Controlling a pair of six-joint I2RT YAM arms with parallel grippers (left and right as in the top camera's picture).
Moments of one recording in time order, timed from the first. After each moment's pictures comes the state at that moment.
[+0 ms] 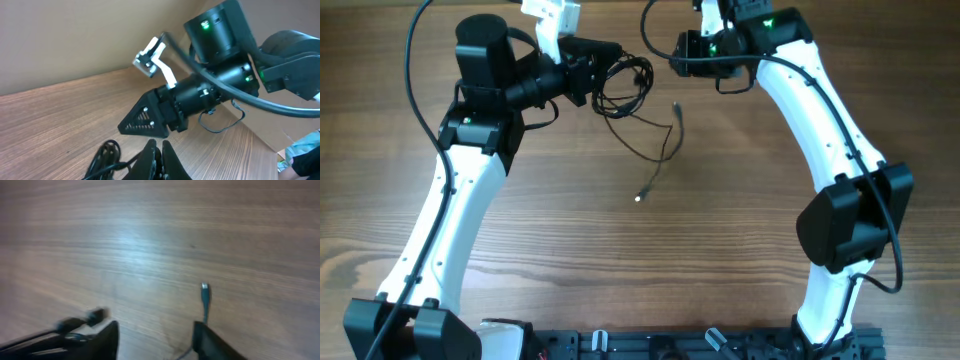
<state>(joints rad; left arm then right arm) -0.13 1.50 1.26 -0.07 0.85 -0.23 0.31 2.06 1.98 -0.93 -0.31 0.28</state>
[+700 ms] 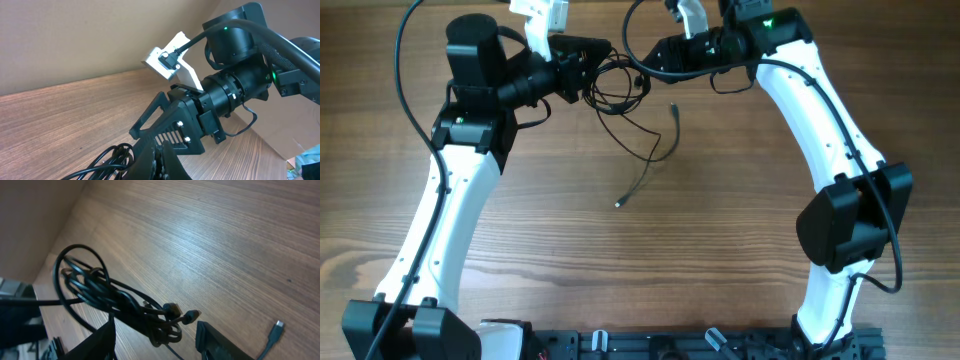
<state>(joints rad) -0.10 1.50 1.26 -0.08 0.83 -0.23 0.31 2.06 1.98 -0.89 -0.69 0.00</state>
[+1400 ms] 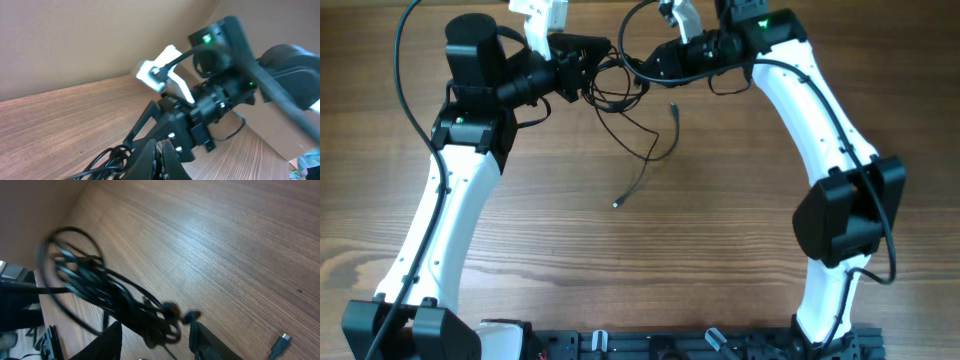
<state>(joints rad) -0.10 1.50 1.26 -0.05 0.83 -0.23 0.31 2.11 1.98 -0.88 -0.74 -0.08</state>
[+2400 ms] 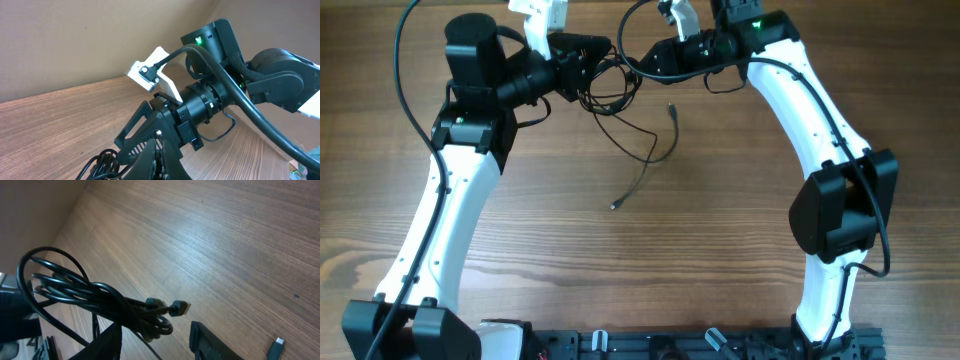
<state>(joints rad) -0.10 1.50 1.26 -0.05 0.83 -0.23 0.32 2.13 1.98 -0.82 -0.73 -0.02</state>
